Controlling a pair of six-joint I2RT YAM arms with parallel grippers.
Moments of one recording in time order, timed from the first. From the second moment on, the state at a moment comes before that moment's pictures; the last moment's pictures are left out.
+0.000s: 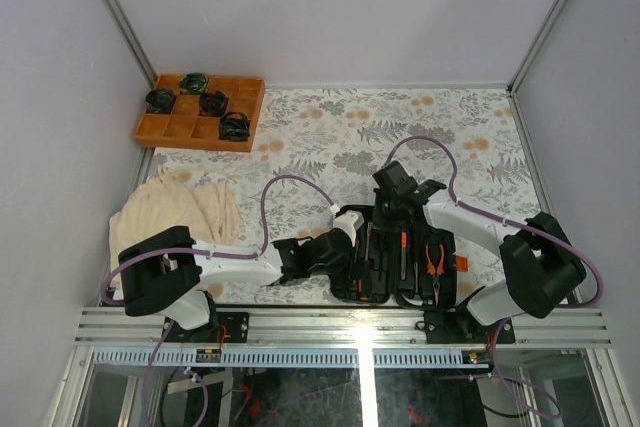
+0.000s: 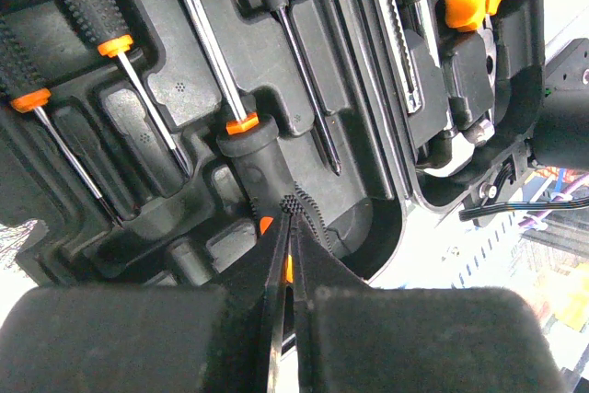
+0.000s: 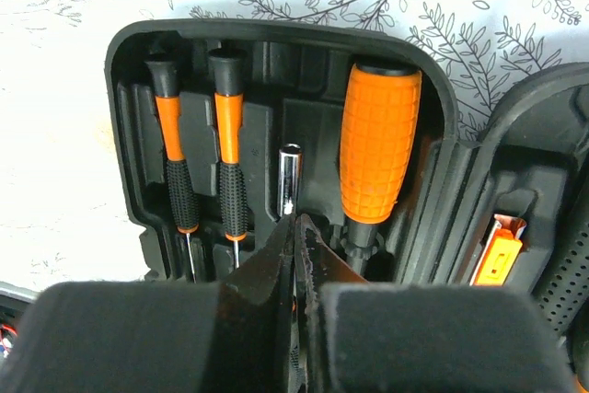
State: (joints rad) left arm -1.19 1.53 0.69 0.12 -0.01 -0.86; right arm 0.64 1.48 0.86 -0.50 -0.02 0.74
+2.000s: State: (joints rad) left arm -1.23 1.63 0.78 0.09 -0.07 -0.92; right arm 0.63 1.74 1.04 -0.52 0.04 0.66
